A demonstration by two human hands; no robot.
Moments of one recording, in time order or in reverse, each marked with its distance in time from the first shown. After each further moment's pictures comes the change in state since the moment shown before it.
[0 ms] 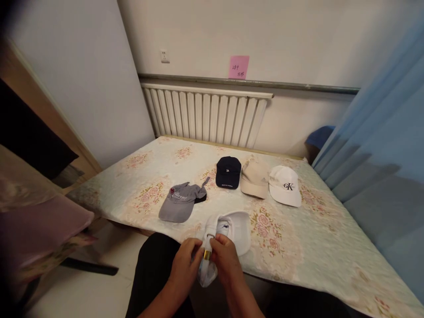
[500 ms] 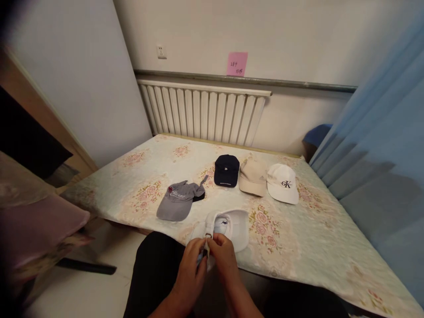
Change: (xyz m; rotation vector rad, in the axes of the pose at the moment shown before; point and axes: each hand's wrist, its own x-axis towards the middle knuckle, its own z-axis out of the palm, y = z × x) left_hand -0.016 -0.004 0.023 -0.053 0.046 0.144; right_hand 0.002 0.004 -0.006 -0.314 0.119 -0.085
